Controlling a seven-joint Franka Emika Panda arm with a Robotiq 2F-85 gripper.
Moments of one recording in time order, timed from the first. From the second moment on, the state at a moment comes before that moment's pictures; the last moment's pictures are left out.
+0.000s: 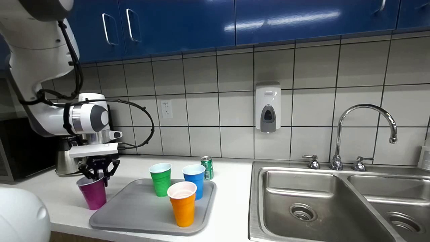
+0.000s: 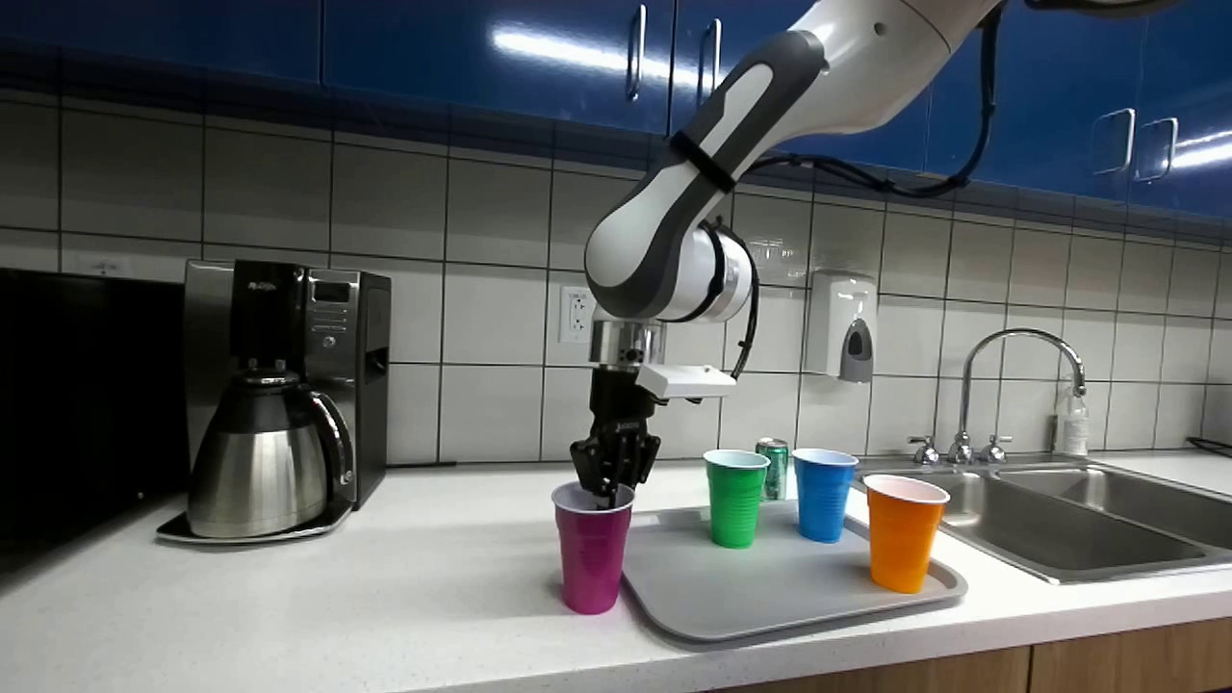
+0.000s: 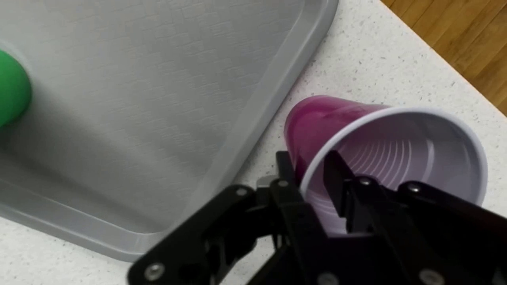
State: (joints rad) arm 0.29 0.29 0.23 -2.16 -0.01 2.45 -0.15
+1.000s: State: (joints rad) arm 0.29 0.28 0.25 -2.16 0.05 2.46 -0.14
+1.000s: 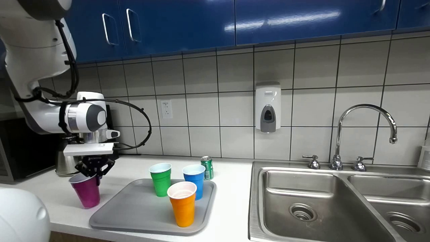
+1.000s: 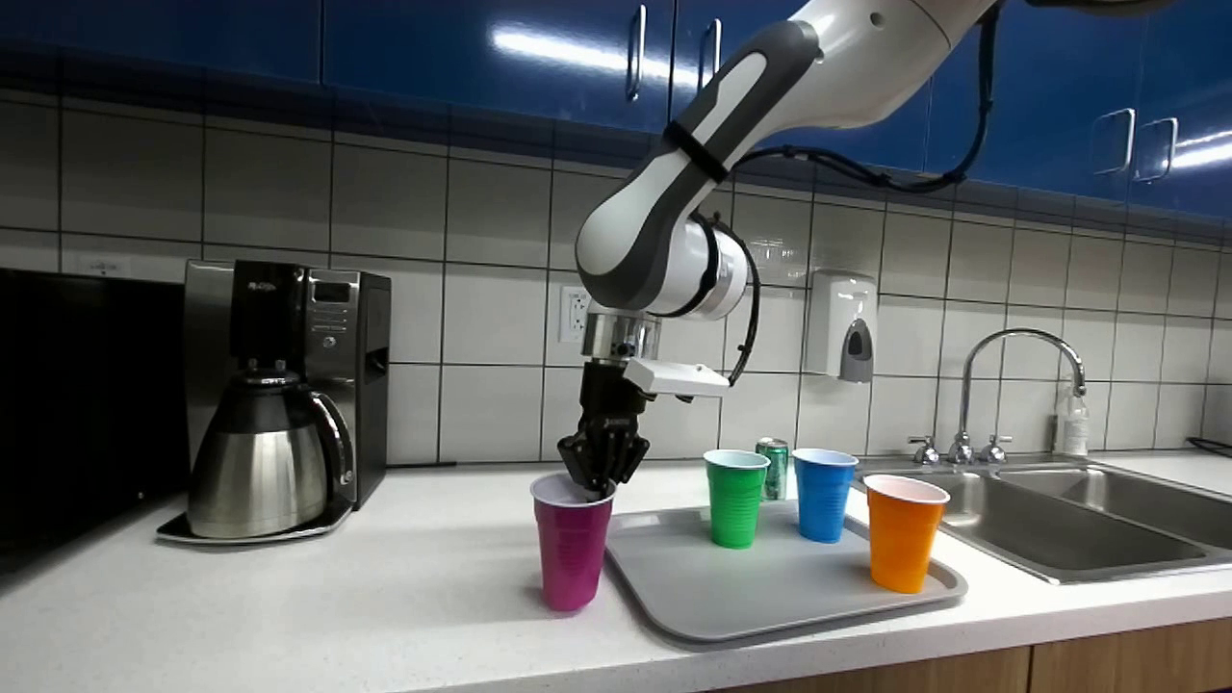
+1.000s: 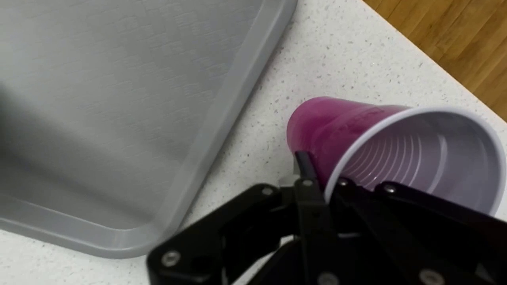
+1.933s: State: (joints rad) arm 0.24 0.12 0.21 -2.26 0.05 2.45 -0.13
